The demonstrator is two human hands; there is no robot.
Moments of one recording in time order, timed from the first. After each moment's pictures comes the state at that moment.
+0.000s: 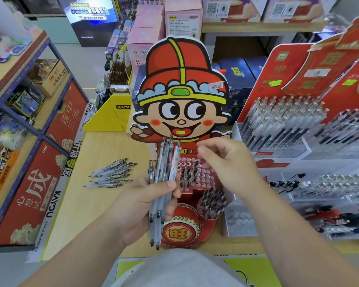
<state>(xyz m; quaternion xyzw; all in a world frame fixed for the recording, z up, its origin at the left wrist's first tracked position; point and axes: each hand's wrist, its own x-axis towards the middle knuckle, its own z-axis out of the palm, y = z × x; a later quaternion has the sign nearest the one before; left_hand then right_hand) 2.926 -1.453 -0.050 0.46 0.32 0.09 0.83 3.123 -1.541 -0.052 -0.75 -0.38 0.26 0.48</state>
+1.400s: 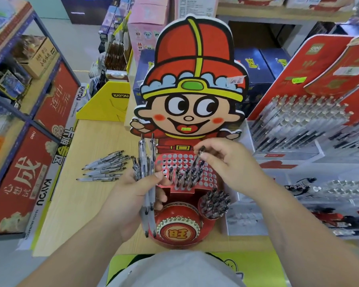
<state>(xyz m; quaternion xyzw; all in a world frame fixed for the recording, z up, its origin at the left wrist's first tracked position) 2.926 -1.431 -0.078 0.42 0.44 0.17 0.77 3.147 -1.522 -0.080 -0.74 -0.53 0.23 0.33</state>
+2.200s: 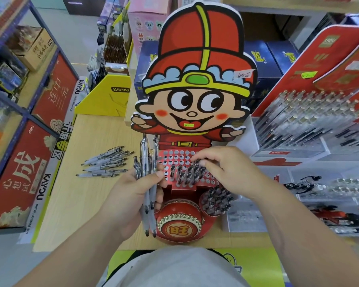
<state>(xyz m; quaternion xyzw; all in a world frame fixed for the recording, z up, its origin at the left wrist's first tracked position) 2.924 -1.427 -0.087 0.41 0.43 0.16 0.79 3.142 -1.520 -0.089 -0.76 -0.56 0.27 0.21</state>
